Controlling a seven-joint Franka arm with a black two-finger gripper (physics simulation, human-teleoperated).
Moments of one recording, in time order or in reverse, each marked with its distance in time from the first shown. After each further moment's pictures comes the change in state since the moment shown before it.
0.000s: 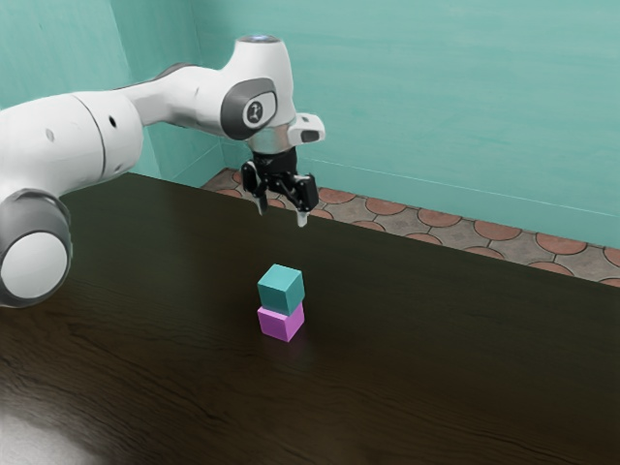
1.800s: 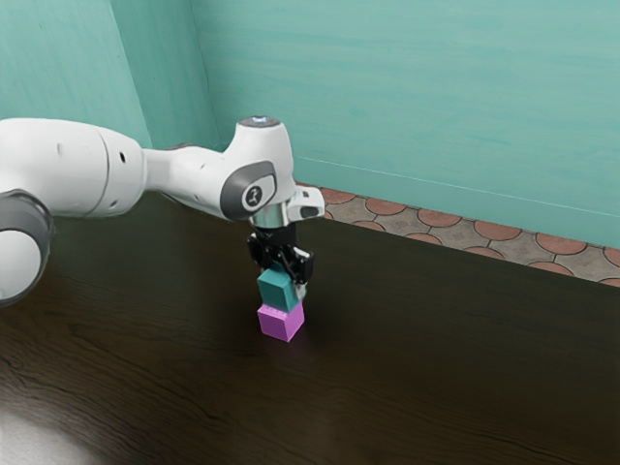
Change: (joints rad) arm -0.034 -0.108 0.008 -0.431 -0.030 0.326 0.035
